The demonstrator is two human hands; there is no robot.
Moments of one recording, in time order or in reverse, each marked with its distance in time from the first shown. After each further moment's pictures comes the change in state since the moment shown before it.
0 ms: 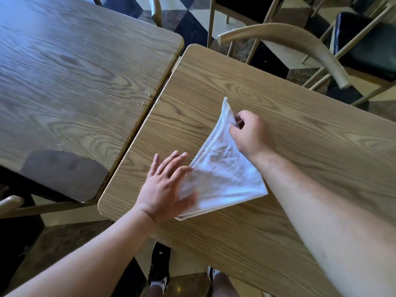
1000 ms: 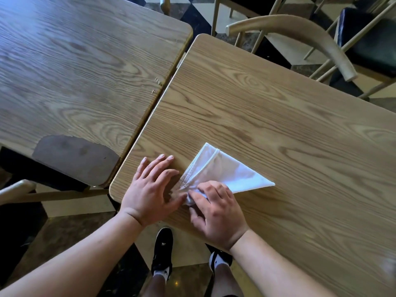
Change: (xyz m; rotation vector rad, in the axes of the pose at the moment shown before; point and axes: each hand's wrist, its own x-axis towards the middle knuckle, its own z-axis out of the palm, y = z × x) left_hand -0.061 -0.027 -0.017 0.051 0.030 -0.047; right_hand -0.208 0.022 0.090 -0.301 -0.075 -0.678
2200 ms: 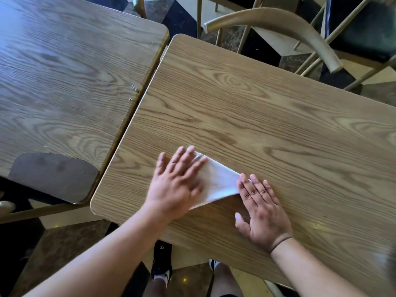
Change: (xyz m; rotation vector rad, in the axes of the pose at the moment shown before) left_hand 0.066 0.064 0.044 0.164 -0.112 0.048; right_hand -0.073 0.112 -0.039 -0.193 -0.097 0.196
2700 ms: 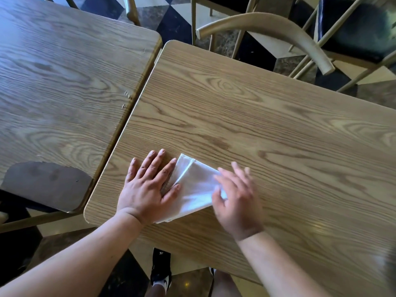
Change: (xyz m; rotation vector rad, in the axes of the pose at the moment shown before) left_hand -0.011 -0.040 -0.016 0.010 -0.047 -0.140; right_hand 0.067 -0.054 -0.010 0.289 0.303 0.217
